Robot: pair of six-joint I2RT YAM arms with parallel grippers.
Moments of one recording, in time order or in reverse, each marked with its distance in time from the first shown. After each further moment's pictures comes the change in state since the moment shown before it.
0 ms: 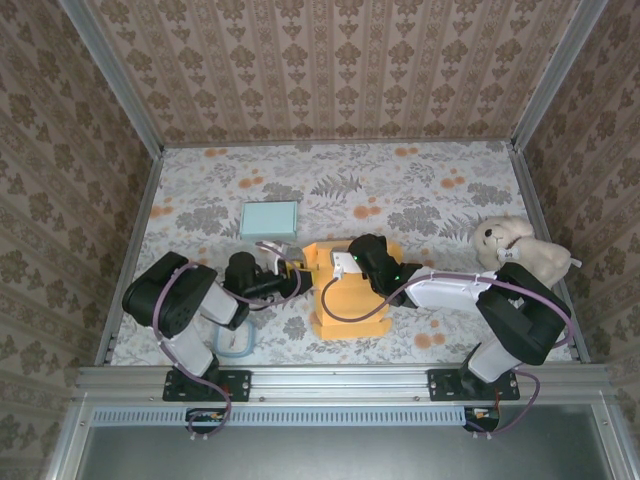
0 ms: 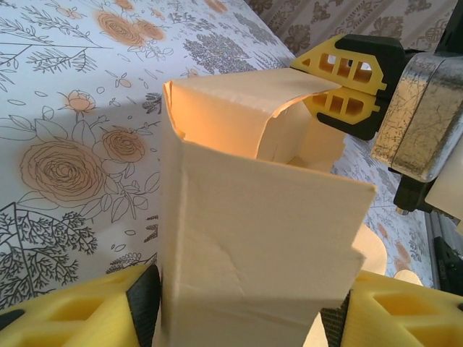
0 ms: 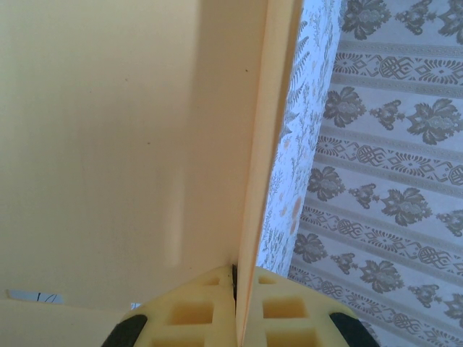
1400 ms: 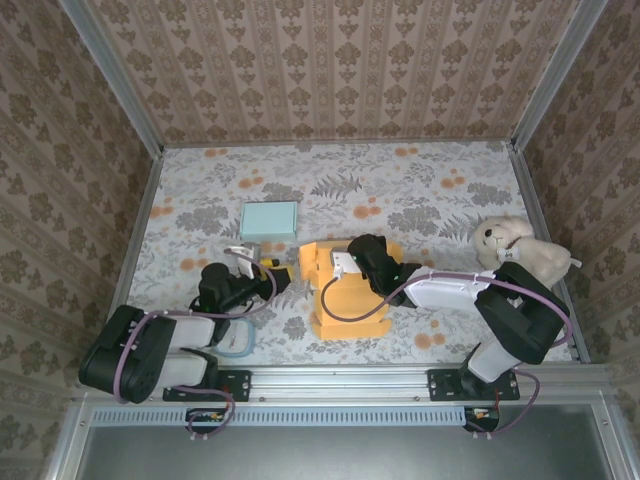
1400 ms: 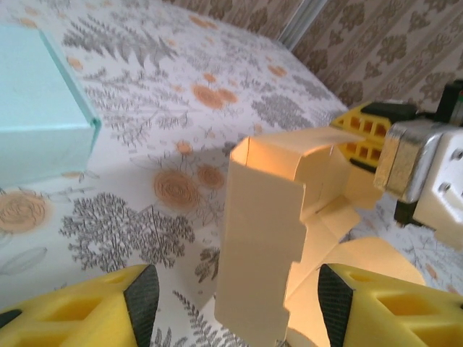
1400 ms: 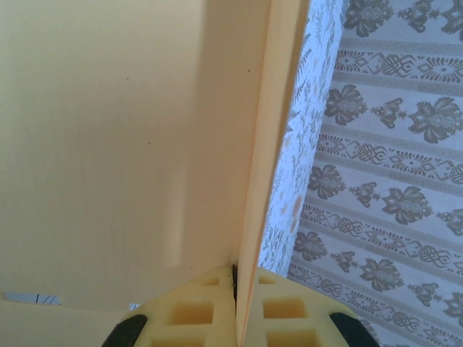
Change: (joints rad) left arm 0.119 -0.405 -0.156 -0.219 -0.131 0.055; right arm 0.002 0.009 0.006 -0.005 0.010 0.000
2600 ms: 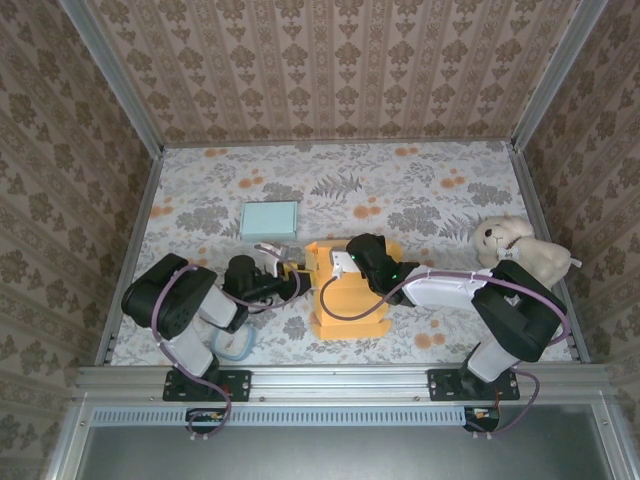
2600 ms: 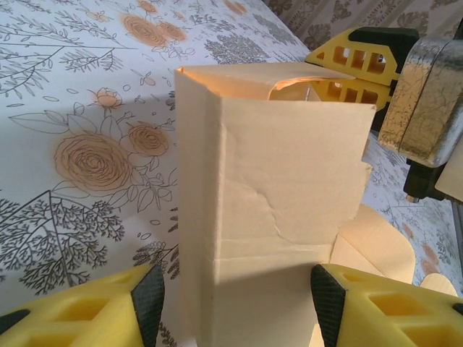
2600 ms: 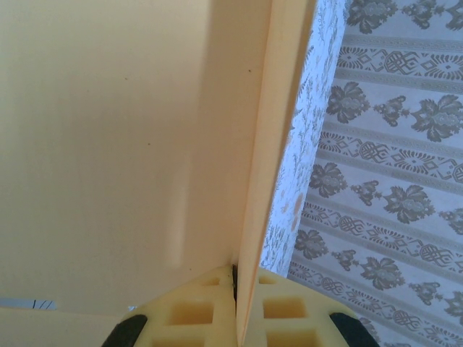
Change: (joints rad) left arm -0.131 0.396 0.131 0.219 0.063 -0.020; right arm 0.000 0.017 0.012 -0.004 0.009 0.004
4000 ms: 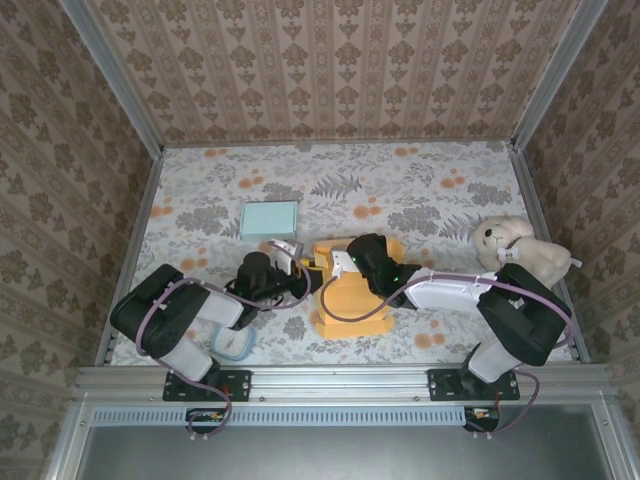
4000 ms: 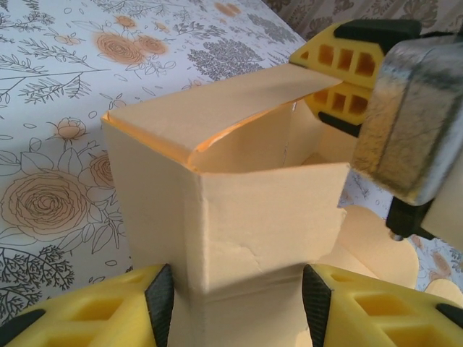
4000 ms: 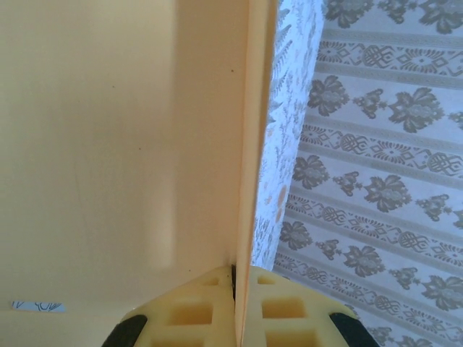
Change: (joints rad) left arm -0.144 -0.129 0.072 -0.212 -0.172 0.037; right arm 0.021 -0.037 -0.021 0.033 0.046 -0.017
